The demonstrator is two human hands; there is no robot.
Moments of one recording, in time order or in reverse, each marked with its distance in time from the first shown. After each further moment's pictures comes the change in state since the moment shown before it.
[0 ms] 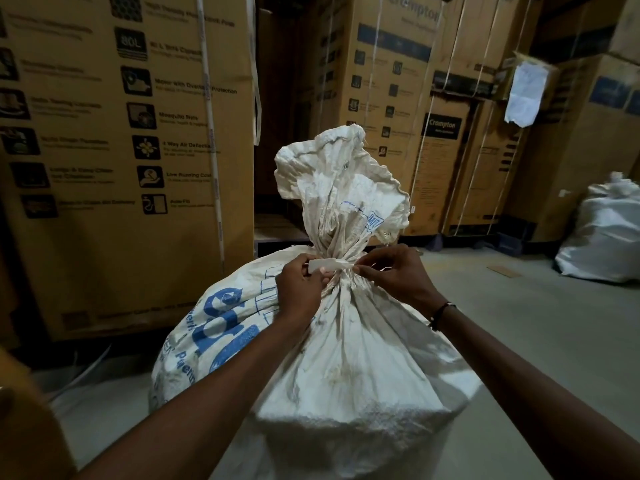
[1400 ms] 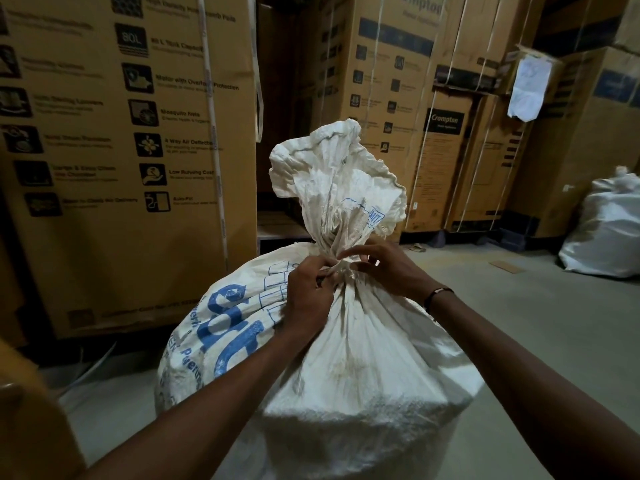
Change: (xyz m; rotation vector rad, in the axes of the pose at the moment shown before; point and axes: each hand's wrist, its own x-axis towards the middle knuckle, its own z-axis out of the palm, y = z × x) left_hand -0.018 -0.002 -0.002 0.129 -0.013 0.389; right_hand 0.018 -0.002 0.005 -0.340 -0.234 -0.253
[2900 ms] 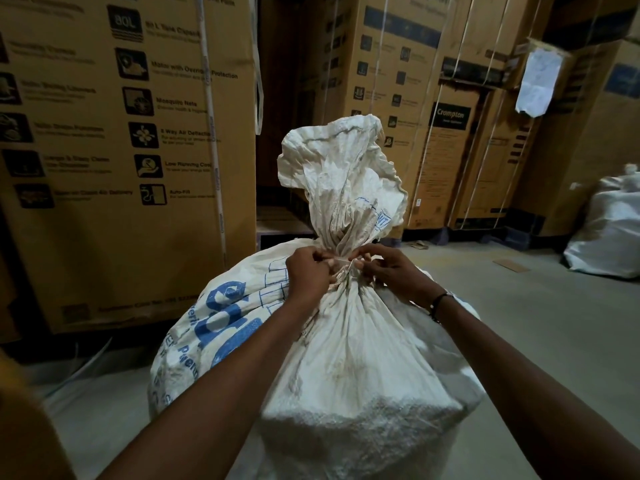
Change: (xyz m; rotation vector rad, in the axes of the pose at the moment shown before) left_hand 0.043 -0.007 0.016 -0.048 -0.043 -0.478; right_hand -0.009 0.031 0.029 0.740 0.006 0.331
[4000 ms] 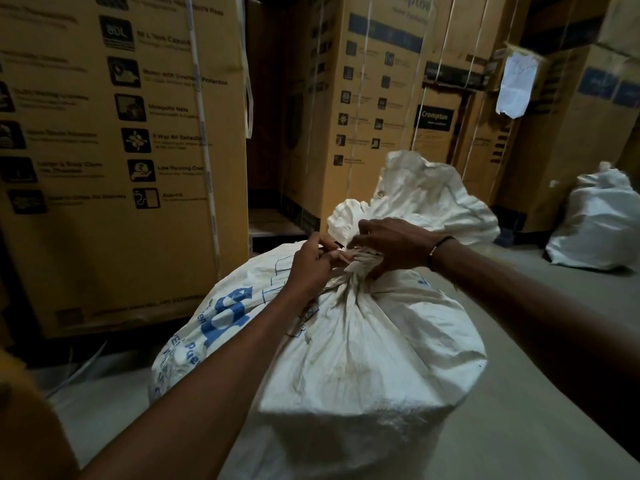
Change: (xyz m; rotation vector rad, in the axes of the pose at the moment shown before) left_hand -0.017 0.020 -0.002 -0.169 -0.289 0.160; right_hand 0.011 -0.088 -0.036 -1.531 -0.411 -0.230
